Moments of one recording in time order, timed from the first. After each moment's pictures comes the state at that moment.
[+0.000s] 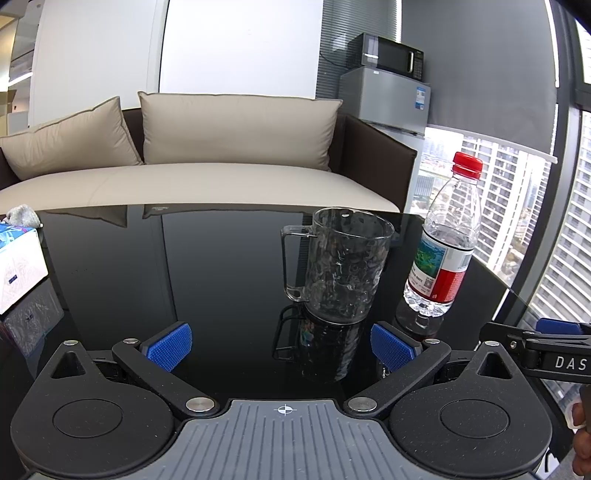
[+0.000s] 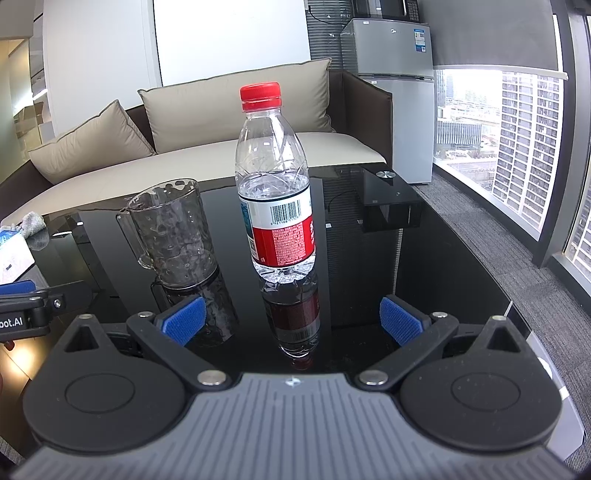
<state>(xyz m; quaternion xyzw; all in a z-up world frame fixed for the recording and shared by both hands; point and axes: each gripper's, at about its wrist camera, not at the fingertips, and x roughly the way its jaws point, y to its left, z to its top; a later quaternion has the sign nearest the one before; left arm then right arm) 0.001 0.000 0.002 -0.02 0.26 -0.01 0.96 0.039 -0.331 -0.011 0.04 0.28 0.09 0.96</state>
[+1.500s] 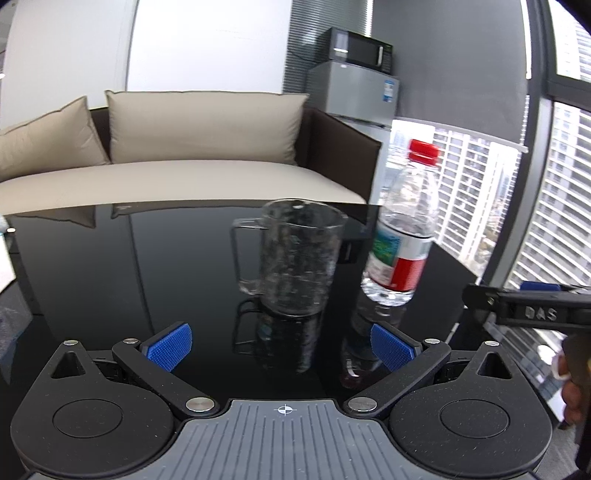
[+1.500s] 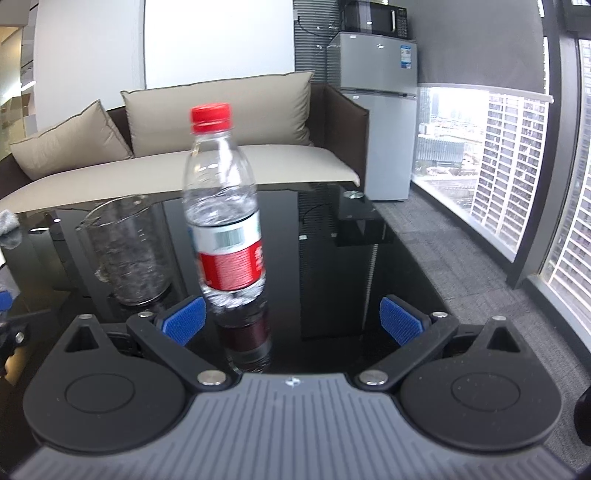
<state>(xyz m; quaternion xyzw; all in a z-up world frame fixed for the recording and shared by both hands) 0.002 -0.022 -0.002 -0.03 0.27 -0.07 0.96 0.057 -0.365 -0.003 0.01 0.25 0.05 0.97</state>
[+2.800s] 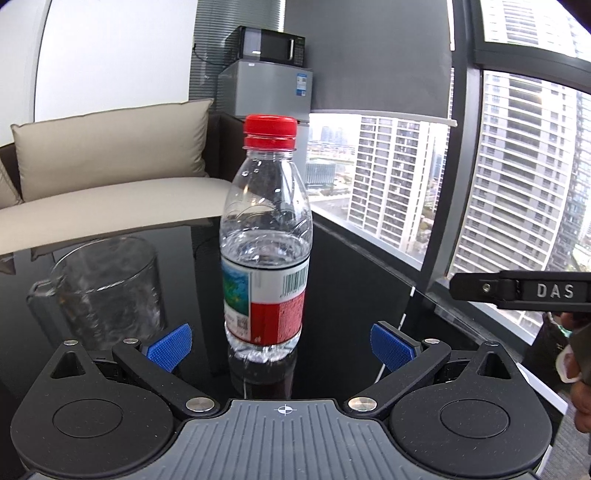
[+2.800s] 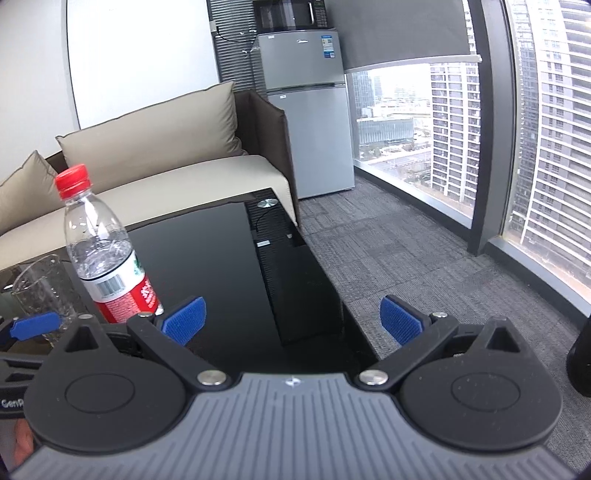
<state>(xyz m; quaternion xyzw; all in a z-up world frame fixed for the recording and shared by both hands) 0.083 -0.142 -0.024 0.03 0.24 -0.18 0.95 0.067 -0.446 0.000 0.08 0.26 -0.03 0.96</state>
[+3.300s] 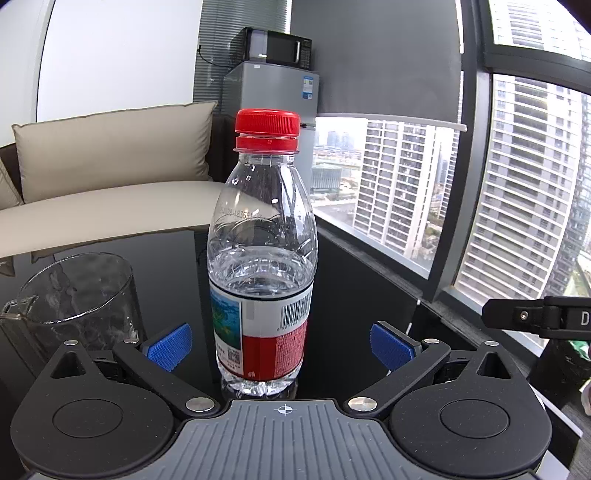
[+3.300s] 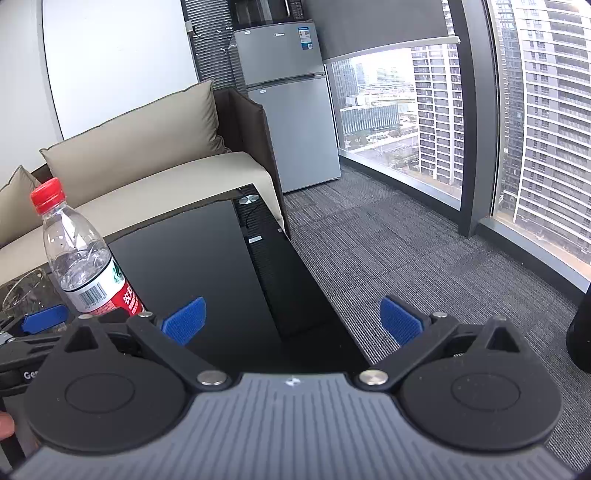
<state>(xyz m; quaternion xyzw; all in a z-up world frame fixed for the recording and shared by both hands) 0.105 -0.152 -0.027 0.02 0.23 -0.17 0.96 0.068 -0.462 -0.005 0.12 0.27 -0.05 0.95</state>
